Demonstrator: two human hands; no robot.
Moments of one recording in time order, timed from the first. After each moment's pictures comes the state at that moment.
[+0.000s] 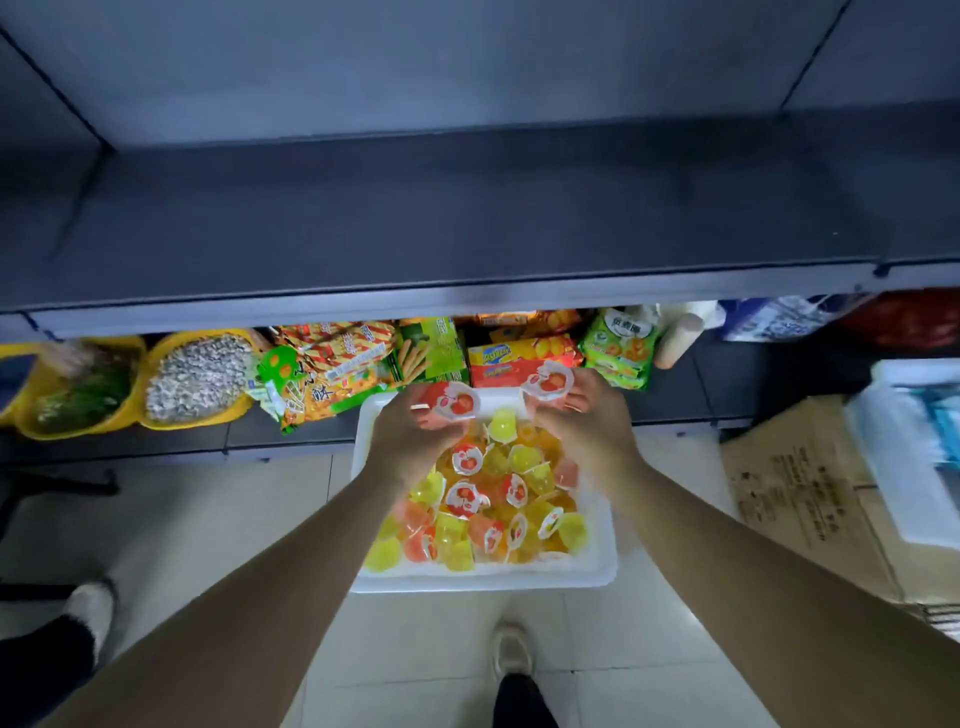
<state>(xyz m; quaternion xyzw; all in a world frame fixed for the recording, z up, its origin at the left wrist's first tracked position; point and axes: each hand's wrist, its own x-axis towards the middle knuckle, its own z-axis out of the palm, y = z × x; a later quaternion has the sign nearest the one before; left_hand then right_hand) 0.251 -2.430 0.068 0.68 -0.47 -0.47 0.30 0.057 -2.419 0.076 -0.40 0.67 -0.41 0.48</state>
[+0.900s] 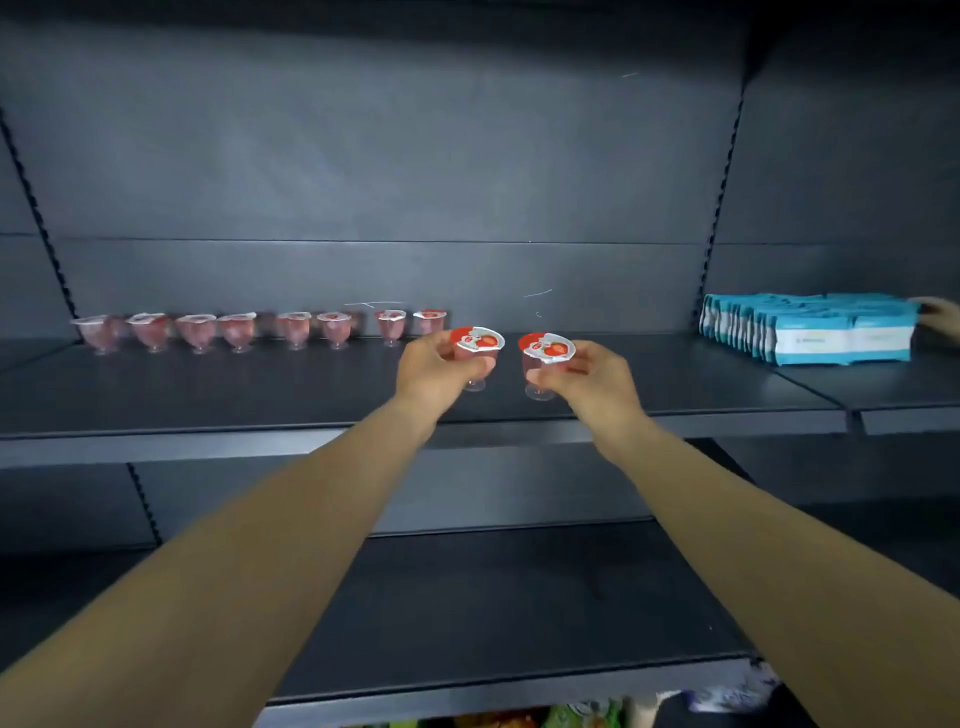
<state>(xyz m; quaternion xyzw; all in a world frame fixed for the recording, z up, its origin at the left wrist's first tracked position) 0.153 -2.591 0.569 0.47 -0.57 -0.38 0.55 -0.005 -2.555 0.562 -0.51 0.53 -0.59 0.32</state>
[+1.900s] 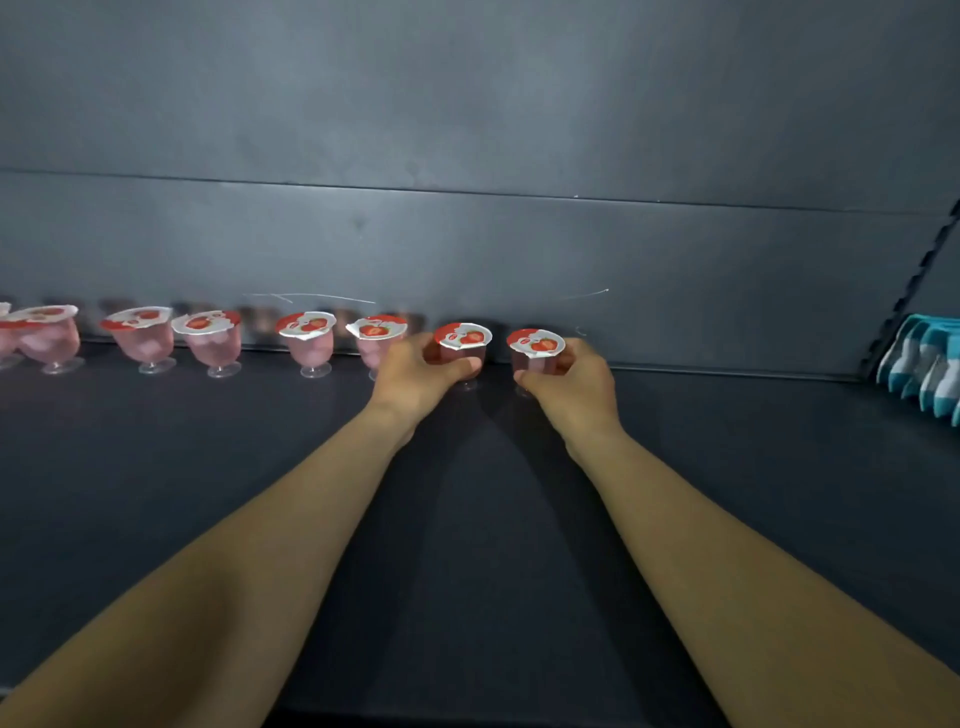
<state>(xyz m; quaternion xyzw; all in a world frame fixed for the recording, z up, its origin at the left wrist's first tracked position) 0.105 -2.895 0.512 0.58 -0.56 -0.31 0.51 -0.048 -2.887 0.507 -0.52 0.60 -0.53 0.29</state>
